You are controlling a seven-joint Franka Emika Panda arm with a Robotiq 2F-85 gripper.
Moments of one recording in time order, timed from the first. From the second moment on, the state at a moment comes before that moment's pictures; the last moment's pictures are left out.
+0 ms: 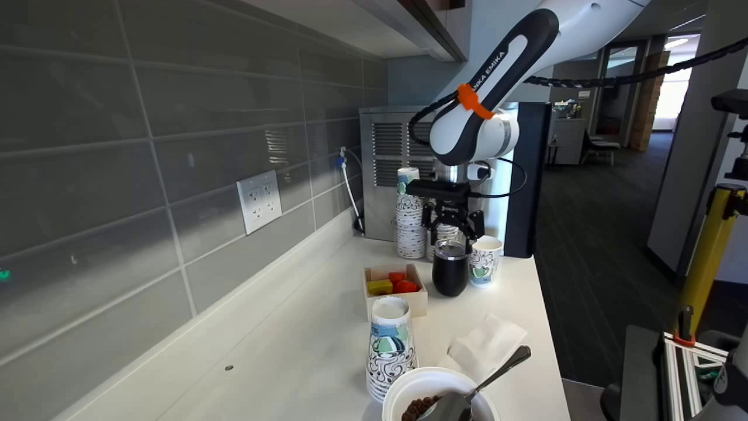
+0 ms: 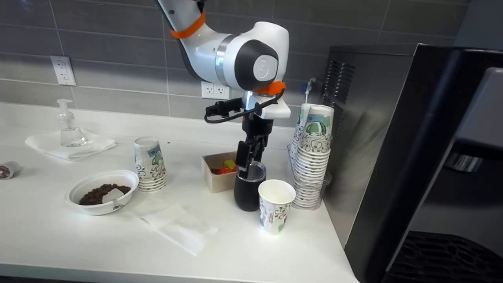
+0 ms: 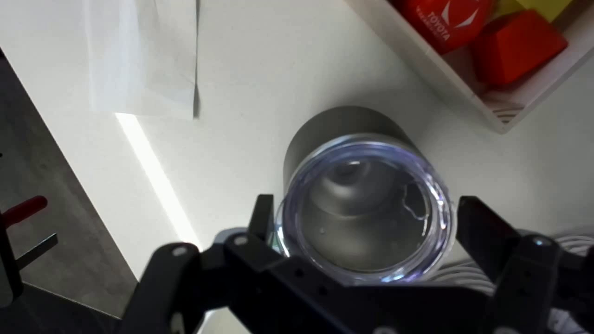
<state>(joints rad) -0.11 0.11 -0.13 -2.33 0.06 2.40 1.30</state>
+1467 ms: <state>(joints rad) -0.11 0.04 -0.13 -2.44 0.07 2.53 1.35</state>
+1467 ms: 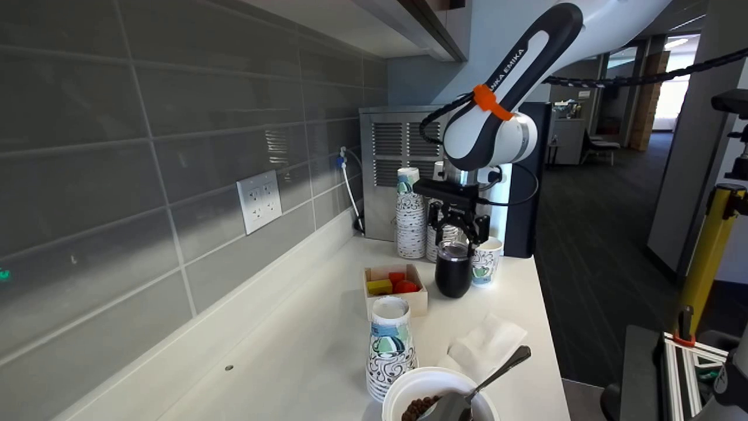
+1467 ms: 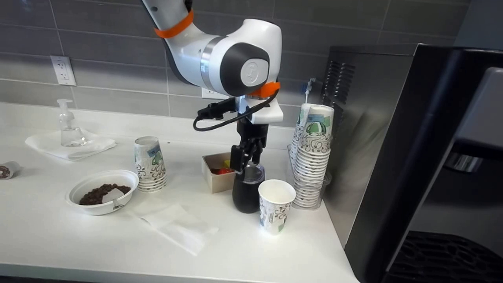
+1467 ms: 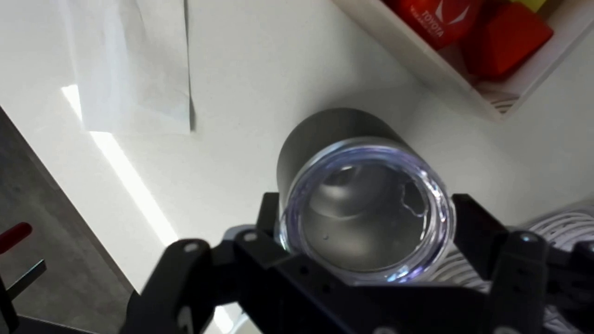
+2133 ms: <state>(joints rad) -0.12 -0.02 -0.14 -2.44 0.07 2.53 1.35</state>
